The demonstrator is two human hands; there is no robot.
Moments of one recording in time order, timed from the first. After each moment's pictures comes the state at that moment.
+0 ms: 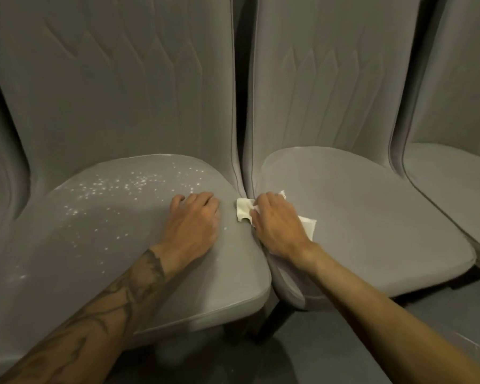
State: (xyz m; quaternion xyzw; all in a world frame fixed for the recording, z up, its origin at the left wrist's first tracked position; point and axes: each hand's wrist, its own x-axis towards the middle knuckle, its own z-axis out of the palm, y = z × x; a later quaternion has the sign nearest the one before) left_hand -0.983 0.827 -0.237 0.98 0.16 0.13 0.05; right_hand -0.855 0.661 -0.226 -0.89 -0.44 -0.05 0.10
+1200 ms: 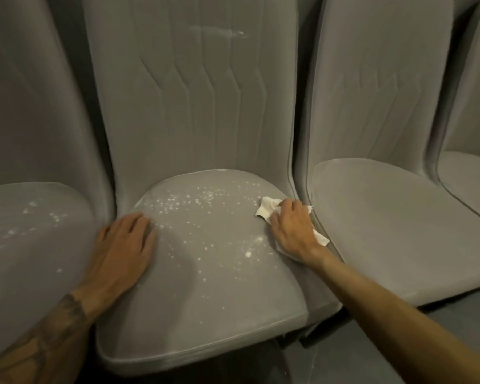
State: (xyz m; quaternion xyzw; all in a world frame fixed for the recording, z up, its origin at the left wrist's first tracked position) left_hand -1.170 1.013 -0.236 0.95 0.28 0.14 0.09; right_hand -0.922 0.758 -0.224 -0.91 -0.40 -0.08 0.01
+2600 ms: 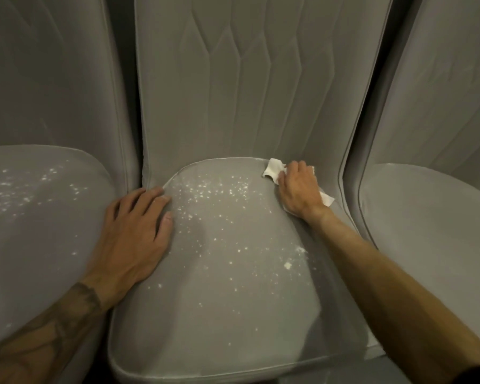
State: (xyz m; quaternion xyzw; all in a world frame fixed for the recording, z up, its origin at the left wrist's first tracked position) left_hand -1.169 1.044 -0.260 0.94 0.30 0.17 0.07; right_hand -0.855 0.883 -0.238 -0.91 -0.41 -0.09 0.09
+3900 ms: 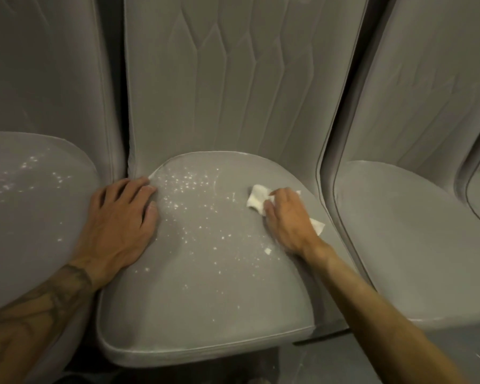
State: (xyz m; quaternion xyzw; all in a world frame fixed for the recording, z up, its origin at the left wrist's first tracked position) left_hand -1.168 1.055 -0.278 0.94 0.28 0.21 0.01; right_hand -0.925 0.811 -0.242 -0.88 -0.44 -0.03 0.18
